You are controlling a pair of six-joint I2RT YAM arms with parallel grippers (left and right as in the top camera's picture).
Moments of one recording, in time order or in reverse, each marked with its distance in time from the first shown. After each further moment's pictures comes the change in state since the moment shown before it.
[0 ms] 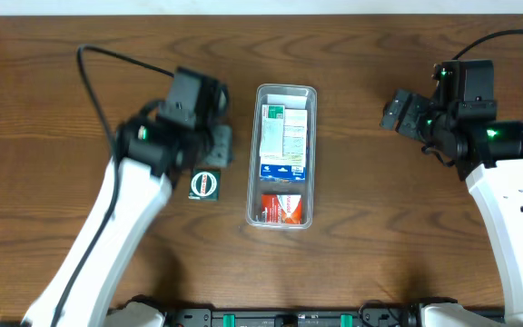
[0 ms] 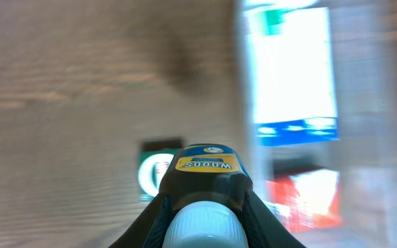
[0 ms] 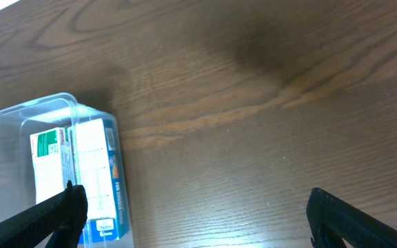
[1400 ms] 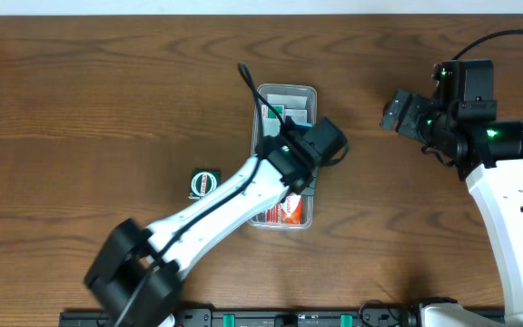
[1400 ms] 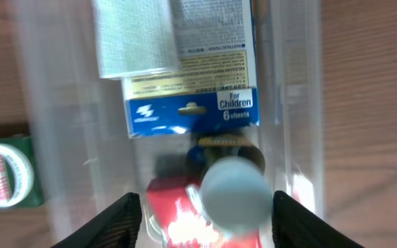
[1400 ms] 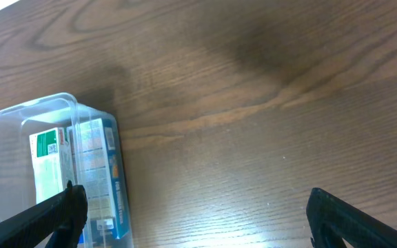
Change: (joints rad) left arm -0.417 0.351 0.023 0.095 -0.175 -0.403; right arm 0.000 0.000 0.000 0.000 0.000 0.000
